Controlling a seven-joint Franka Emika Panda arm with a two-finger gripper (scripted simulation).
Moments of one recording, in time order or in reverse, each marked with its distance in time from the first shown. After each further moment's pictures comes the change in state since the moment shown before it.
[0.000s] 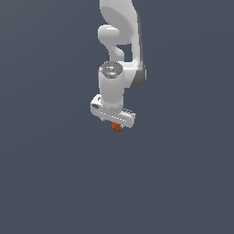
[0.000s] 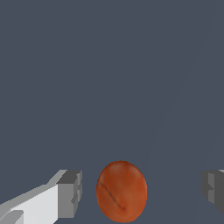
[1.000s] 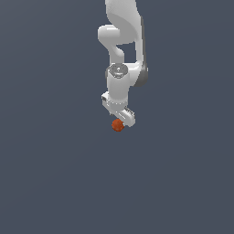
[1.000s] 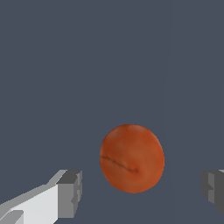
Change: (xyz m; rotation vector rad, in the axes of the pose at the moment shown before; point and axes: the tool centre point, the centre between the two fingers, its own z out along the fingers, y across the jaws) arm -0.059 -0.005 0.032 0.015 -0.012 0.398
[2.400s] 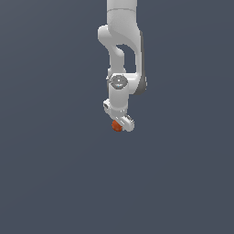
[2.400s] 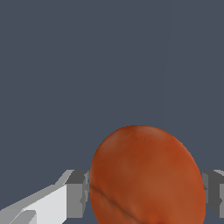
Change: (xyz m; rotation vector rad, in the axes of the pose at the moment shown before) arm -0.005 0.002 0.051 0.002 0.000 0.031
